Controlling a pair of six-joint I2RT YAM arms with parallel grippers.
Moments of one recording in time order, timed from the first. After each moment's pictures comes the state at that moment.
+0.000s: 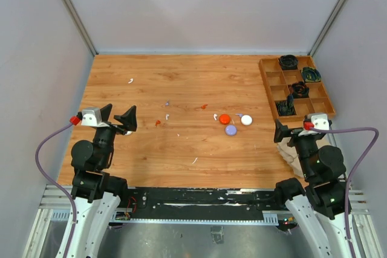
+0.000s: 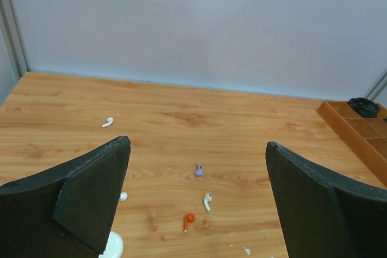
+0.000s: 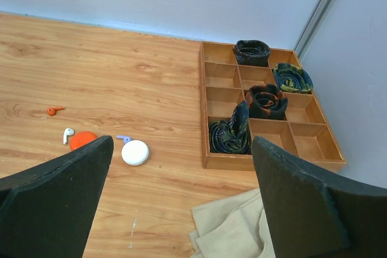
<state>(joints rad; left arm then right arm) -0.17 0.22 0.48 -0.05 -0.06 -0.21 0.30 0.18 0.64 -0.45 0.22 -0.12</state>
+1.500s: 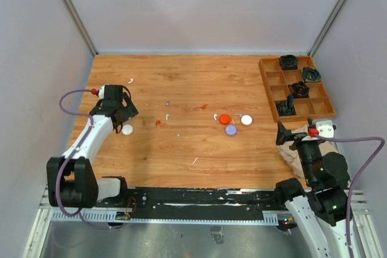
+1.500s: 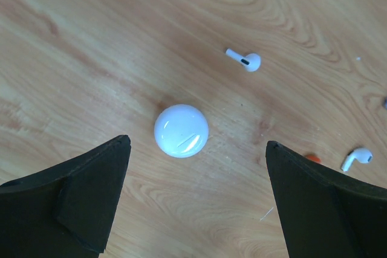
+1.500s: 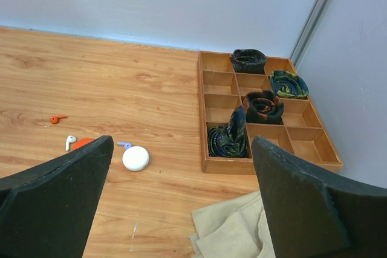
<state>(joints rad) -0.02 1.20 0.80 -0.46 -0.31 -0.53 0.30 0.10 0.63 -0.46 0.22 -0.11</state>
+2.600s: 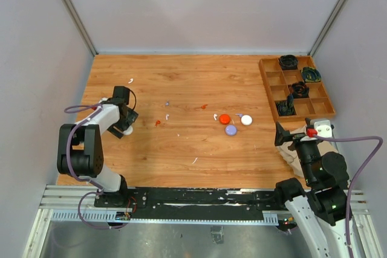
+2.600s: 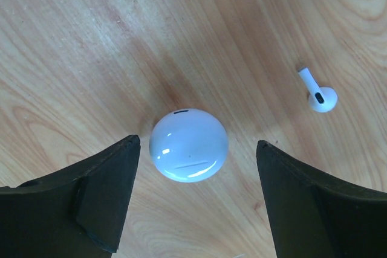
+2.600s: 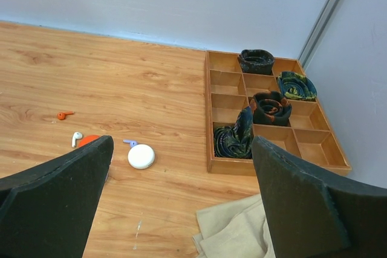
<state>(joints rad) -0.01 1.52 0.86 -0.57 -0.37 -1.02 0.30 0.10 0.62 -0.46 0.19 -0.11</state>
